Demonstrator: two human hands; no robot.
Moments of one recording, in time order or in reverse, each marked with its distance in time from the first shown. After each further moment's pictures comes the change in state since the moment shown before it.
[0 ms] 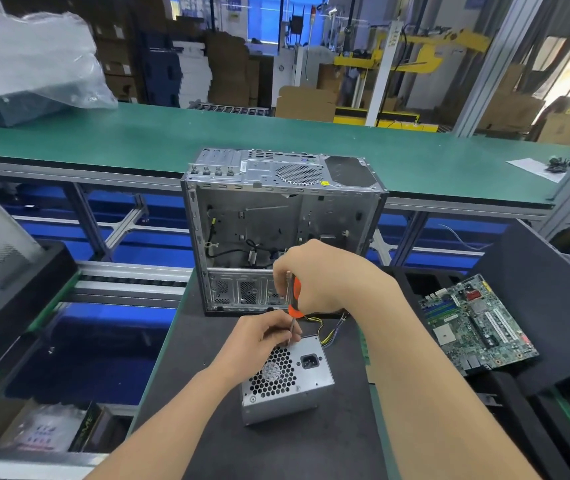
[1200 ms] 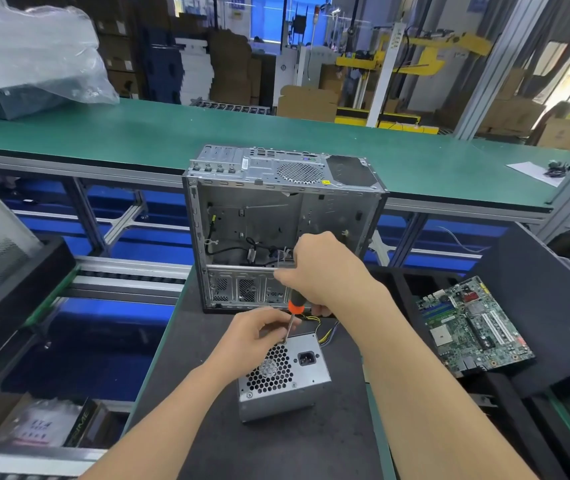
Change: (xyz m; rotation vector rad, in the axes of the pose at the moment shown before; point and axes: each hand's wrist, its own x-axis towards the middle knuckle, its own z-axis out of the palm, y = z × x) left_hand -0.003 -0.002 -0.004 0.081 0.054 0.007; right_hand 0.003 -0.006 0.013 0.138 0.249 0.291
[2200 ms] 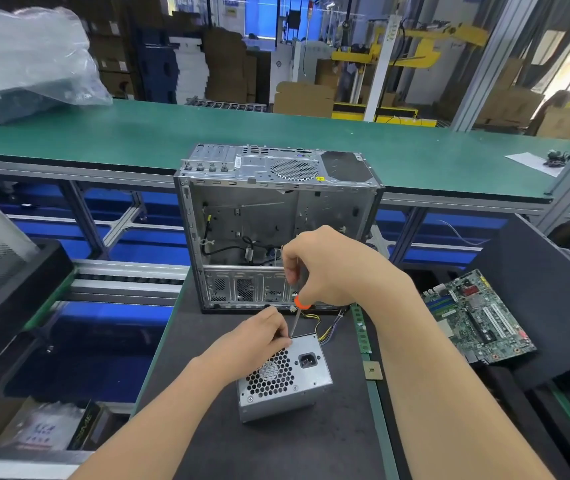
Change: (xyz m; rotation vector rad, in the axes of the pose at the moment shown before) left_hand 0.014 0.005 -0.001 0.542 -0.288 -0.046; right_hand -0.008 0.015 -0.028 -0.051 -0.167 -0.263
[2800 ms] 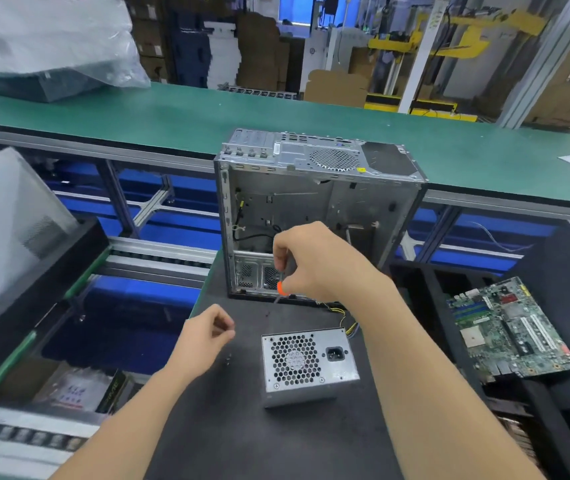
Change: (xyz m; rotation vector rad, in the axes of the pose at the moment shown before) left_hand -0.072 -0.104 0.006 -0.350 0.425 -0.439; right_hand 0.039 -0.033 0.036 0.116 0.086 -0.084
